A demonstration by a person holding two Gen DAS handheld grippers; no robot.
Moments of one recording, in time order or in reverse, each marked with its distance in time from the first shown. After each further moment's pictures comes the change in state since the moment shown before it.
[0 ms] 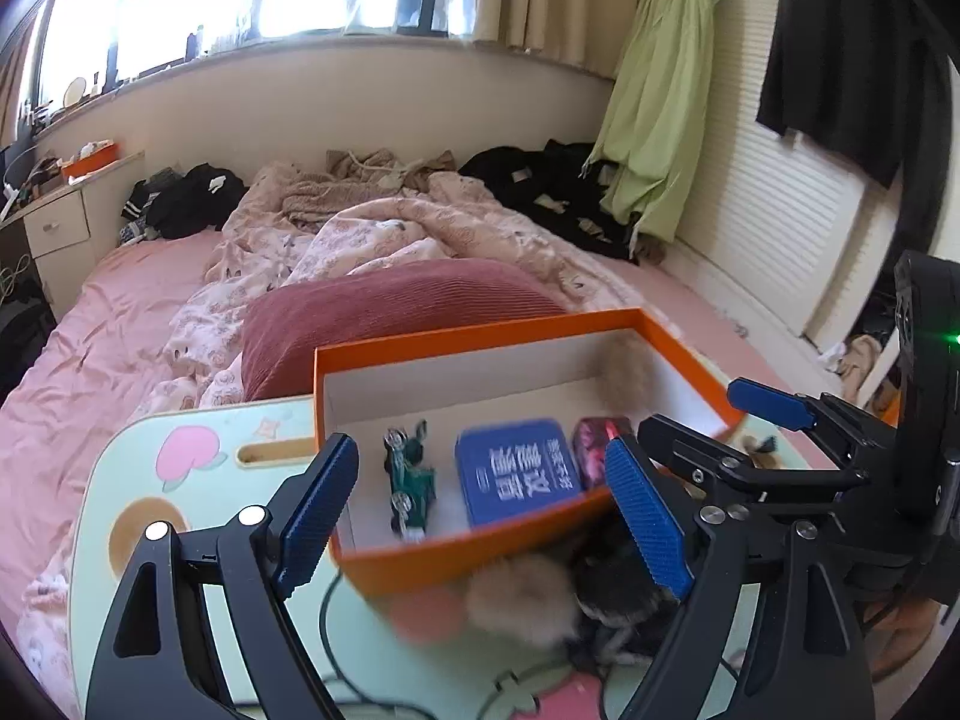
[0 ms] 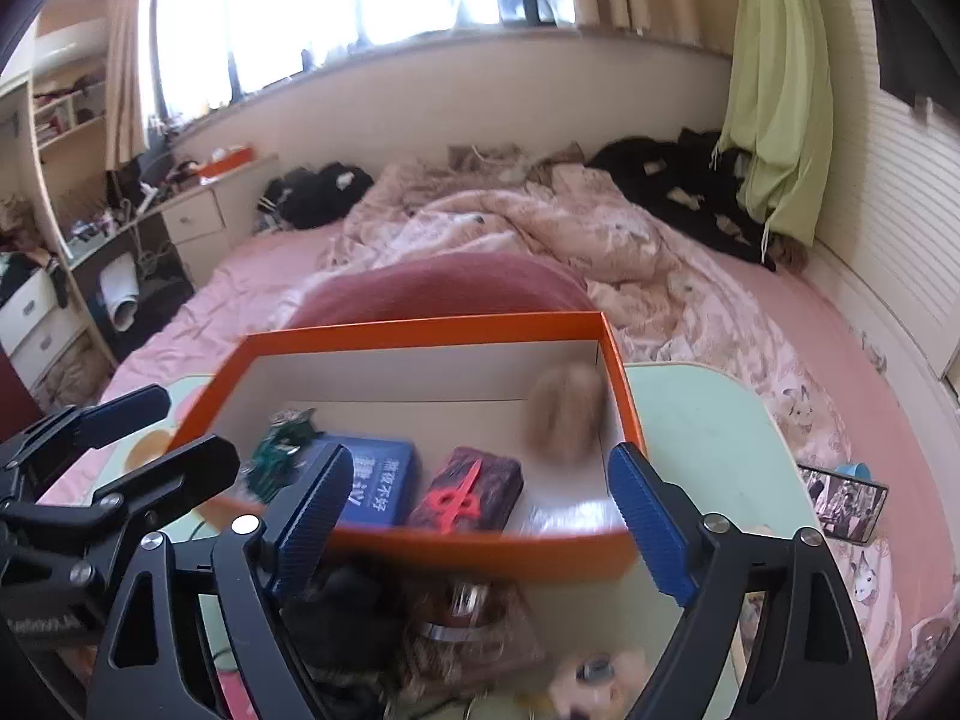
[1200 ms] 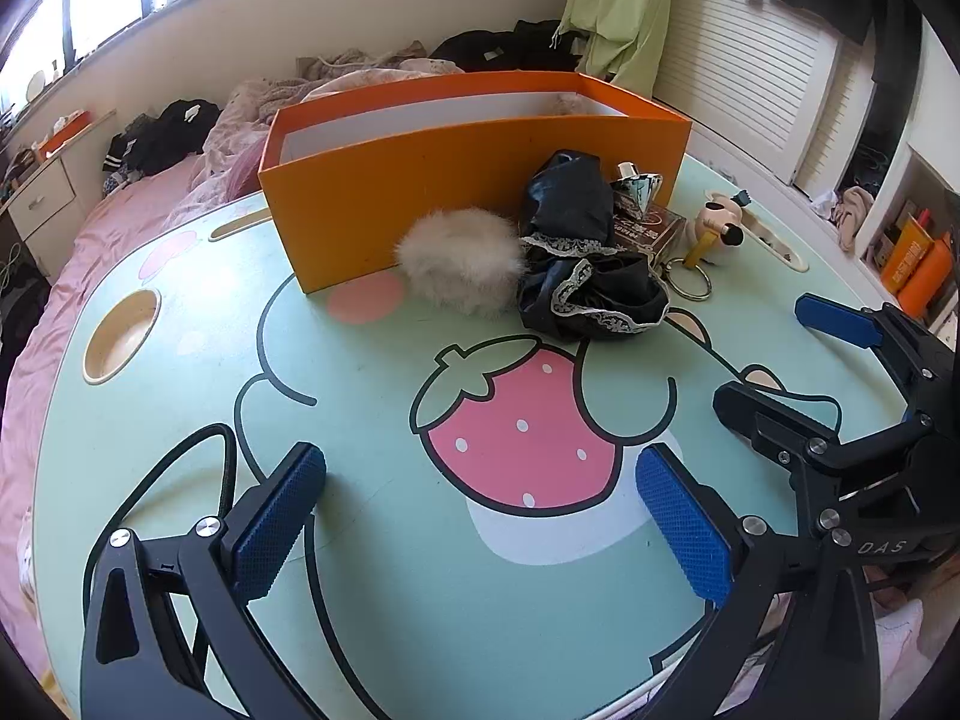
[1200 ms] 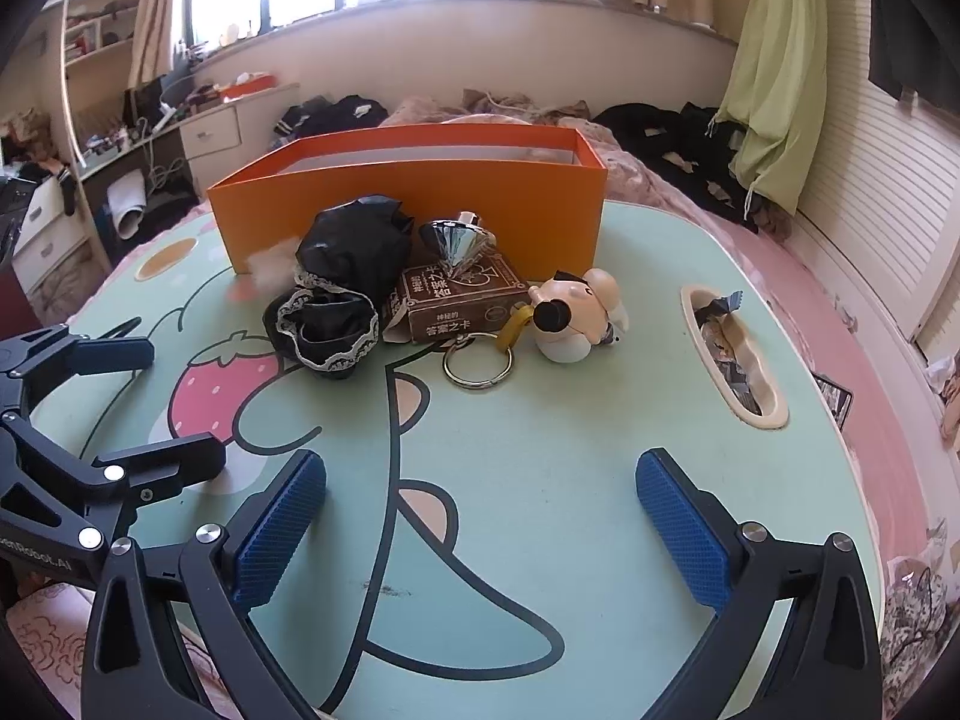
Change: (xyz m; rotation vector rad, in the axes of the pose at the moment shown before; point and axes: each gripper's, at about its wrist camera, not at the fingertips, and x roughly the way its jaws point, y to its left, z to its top) left arm -0.010 -0.033 -0.116 0.104 0.266 0.027; right arm -0.046 -0.008 -0.126 -0.098 0.104 -0.030
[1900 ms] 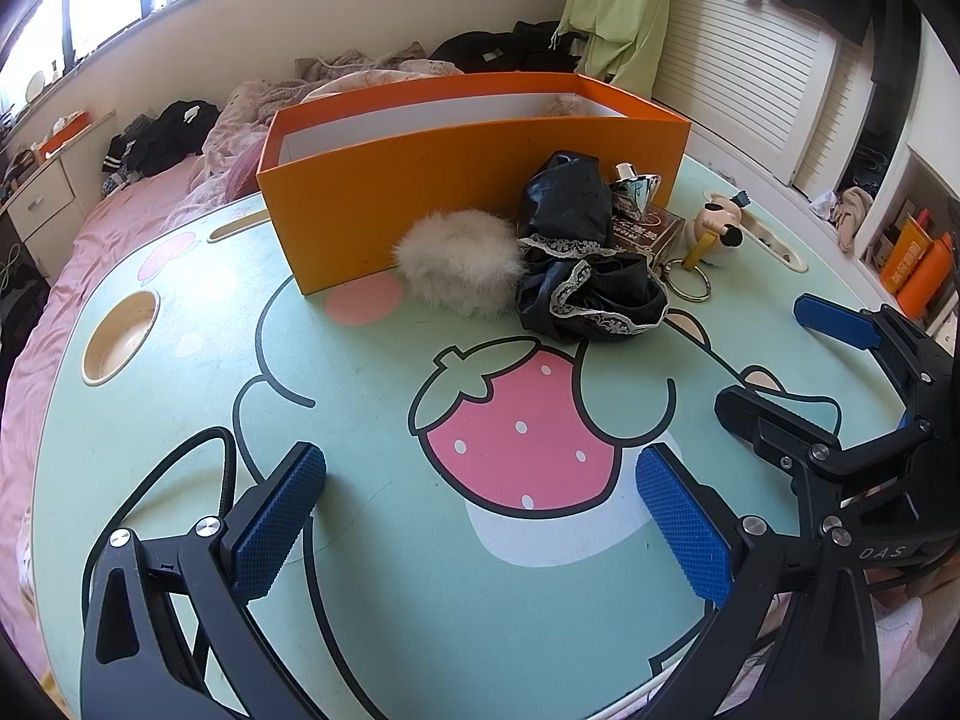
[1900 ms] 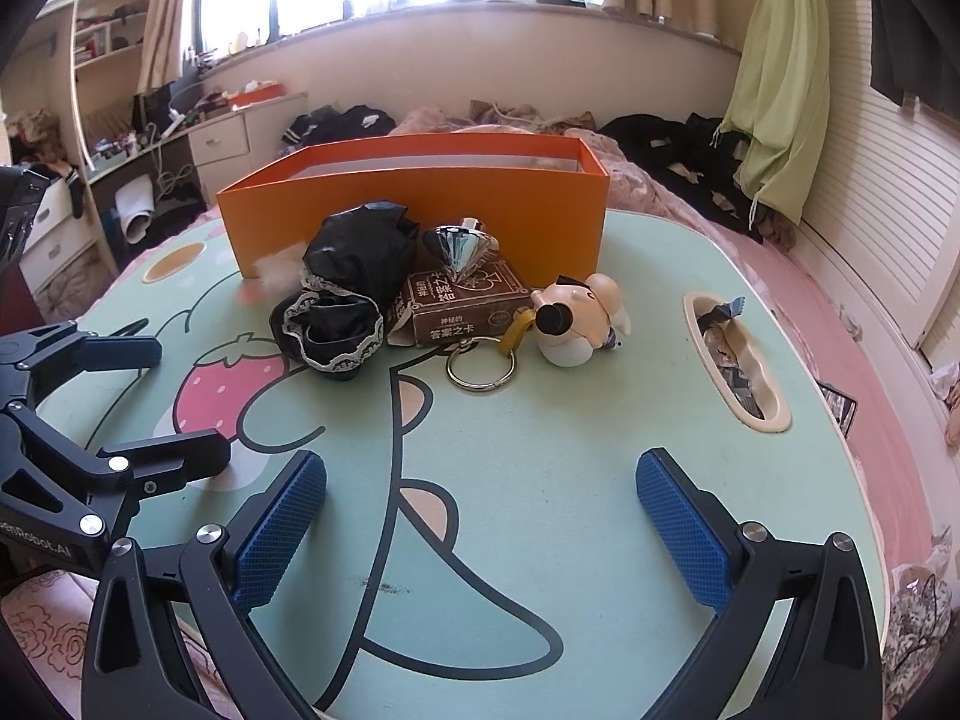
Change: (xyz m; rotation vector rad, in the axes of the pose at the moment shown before) left arm 0.000 0.001 -0.002 0.000 -0.001 0.000; right arm -0.001 0.003 -0.003 -0.004 -0.020 0.008
